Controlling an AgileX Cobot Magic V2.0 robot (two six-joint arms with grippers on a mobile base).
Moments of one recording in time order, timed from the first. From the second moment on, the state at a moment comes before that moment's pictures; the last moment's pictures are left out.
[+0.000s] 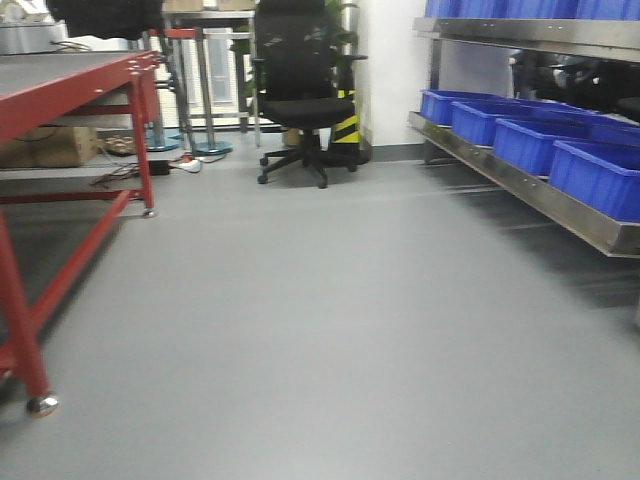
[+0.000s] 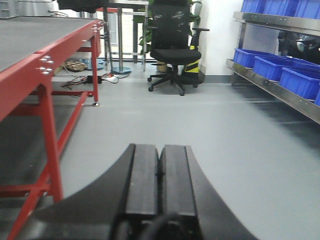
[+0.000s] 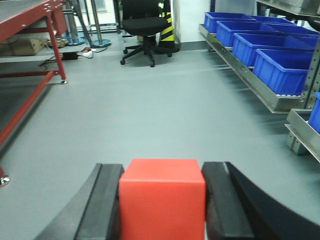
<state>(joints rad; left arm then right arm) -0.06 -0.01 0.03 -0.10 0.03 0.06 0.15 0.06 -0.49 -0.17 0.66 0.25</state>
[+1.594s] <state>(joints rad) -0.06 -0.01 0.03 -0.10 0.03 0.06 0.15 0.06 -0.49 -0.17 0.66 0.25</state>
